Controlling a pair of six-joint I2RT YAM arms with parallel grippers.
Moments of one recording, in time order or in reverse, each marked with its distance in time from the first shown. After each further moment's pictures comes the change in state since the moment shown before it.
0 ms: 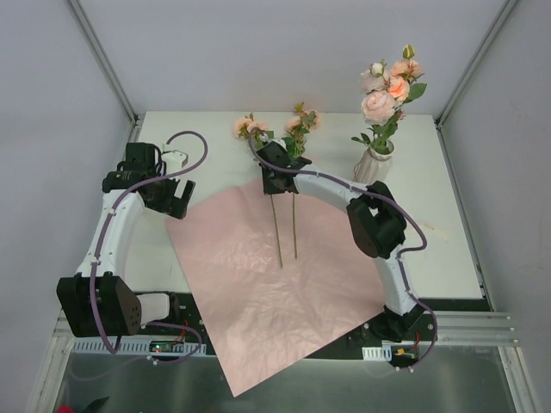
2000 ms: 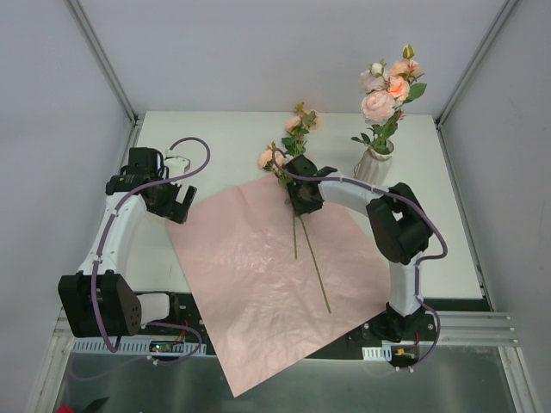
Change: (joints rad) left arm 0.000 -0.004 -0.063 0.036 0.000 0.027; right arm -0.109 -0.207 -0.365 -0.056 -0.082 -0.218
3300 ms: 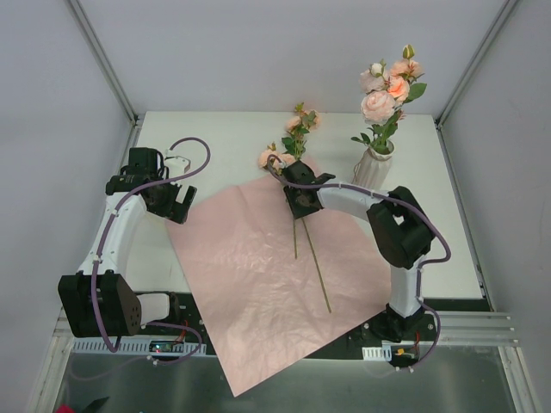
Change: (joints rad) left arm 0.000 0.000 -0.001 0.000 0.000 0.003; right arm 0.041 -0.048 -0.076 0.084 0.045 -0.042
